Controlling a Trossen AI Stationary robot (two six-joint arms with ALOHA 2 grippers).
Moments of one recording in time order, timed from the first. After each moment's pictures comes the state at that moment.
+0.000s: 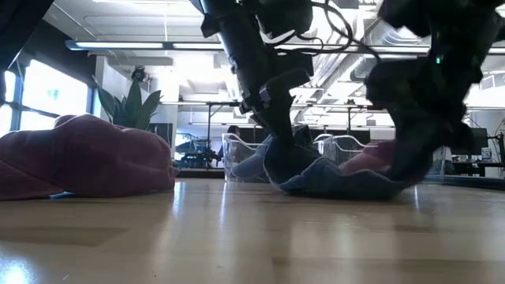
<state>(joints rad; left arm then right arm) -0.02 2.02 1.58 -0.57 -0.22 -0.19 0.31 1.46 0.66 -0.33 0.19 1.24</state>
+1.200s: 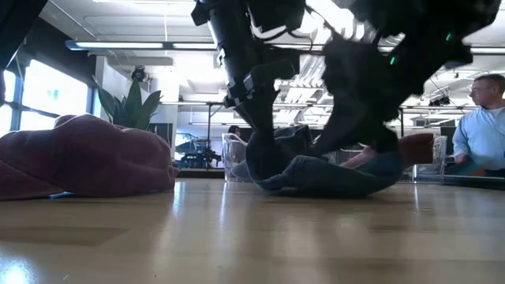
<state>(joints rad) -0.03 1.98 1.58 -0.72 -0.20 -0.27 0.22 1.60 0.66 0.19 0.21 0.94</state>
